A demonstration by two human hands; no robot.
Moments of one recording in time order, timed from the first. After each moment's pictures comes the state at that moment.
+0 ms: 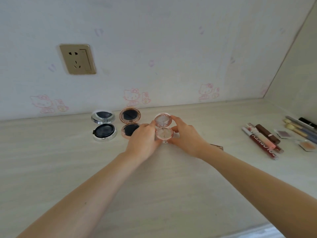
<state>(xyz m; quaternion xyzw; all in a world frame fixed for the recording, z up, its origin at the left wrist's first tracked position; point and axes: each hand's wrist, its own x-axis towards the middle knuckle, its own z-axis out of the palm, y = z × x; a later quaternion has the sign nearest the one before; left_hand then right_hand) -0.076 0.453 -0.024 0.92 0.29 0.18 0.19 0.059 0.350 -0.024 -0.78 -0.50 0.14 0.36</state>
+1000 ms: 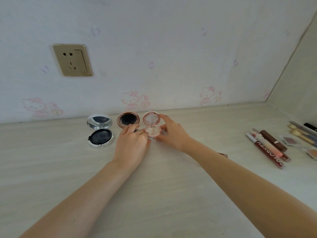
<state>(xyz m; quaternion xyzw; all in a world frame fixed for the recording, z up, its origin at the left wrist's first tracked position) -0.090 0.476 -0.034 0.92 0.24 0.28 -0.11 0.068 0.411 -0.033 -0.76 -0.50 0.18 0.38</state>
